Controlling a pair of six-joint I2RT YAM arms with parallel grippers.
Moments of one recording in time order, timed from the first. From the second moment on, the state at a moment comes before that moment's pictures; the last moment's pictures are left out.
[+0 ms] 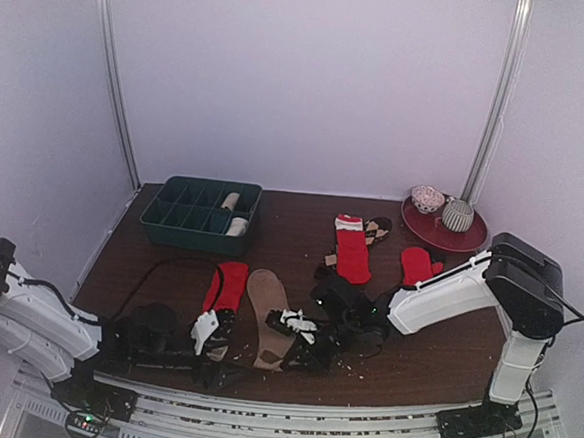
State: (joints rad) left arm -1.17 1.29 0.20 0.64 0.05 -0.18; right arm 1.05 1.85 0.90 0.05 -0.49 -0.04
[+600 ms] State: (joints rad) left arm -1.17 1.75 0.30 1.14 0.27 0.08; right arm 0.91 1.97 0.93 -0.03 -0.94 0.18
